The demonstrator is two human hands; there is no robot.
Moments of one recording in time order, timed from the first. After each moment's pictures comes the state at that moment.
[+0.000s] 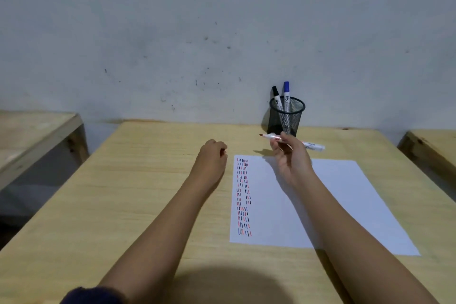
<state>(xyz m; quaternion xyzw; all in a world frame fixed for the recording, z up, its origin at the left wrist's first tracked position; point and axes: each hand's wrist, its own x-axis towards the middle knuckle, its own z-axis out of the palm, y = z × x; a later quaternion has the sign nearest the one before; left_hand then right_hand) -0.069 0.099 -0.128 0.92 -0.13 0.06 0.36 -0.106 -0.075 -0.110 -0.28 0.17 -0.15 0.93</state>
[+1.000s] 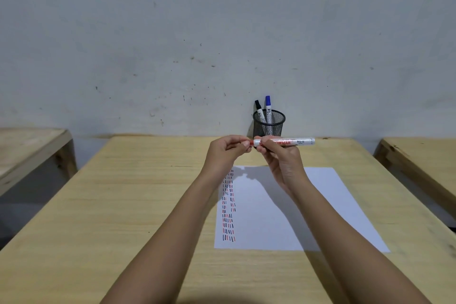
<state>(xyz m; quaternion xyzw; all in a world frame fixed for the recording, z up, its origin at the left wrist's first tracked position) -0.103 0.051 -0.076 0.65 -0.18 -0.05 0.73 -0.140 -0.083 -0.073 -0.47 0.02 -0.16 0.87</state>
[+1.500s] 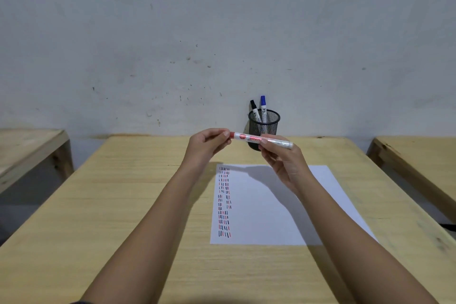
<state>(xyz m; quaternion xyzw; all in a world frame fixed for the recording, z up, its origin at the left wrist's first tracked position) -0.090 0.075 -0.067 0.59 -0.13 -0.07 0.79 -0.152 -0.103 -0.074 -0.52 0.02 -0.11 0.85</state>
